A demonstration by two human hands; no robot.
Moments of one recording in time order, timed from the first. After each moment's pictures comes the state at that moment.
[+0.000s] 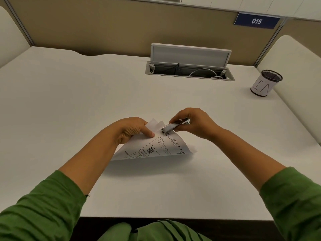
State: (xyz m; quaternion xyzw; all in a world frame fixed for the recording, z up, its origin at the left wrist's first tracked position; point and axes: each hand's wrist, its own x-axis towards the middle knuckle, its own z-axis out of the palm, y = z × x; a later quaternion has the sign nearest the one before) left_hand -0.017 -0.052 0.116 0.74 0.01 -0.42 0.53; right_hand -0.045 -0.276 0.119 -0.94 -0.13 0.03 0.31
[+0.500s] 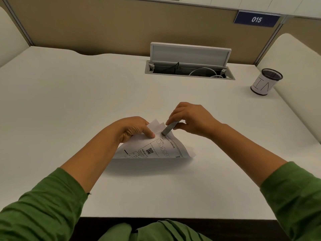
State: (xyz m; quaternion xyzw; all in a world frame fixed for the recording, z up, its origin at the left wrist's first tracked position) left_hand -0.012 -0.057 0.115 0.76 0.00 -0.43 0.49; right_hand -0.043 -0.269 0.134 -0.95 -0.30 -0.03 0.12
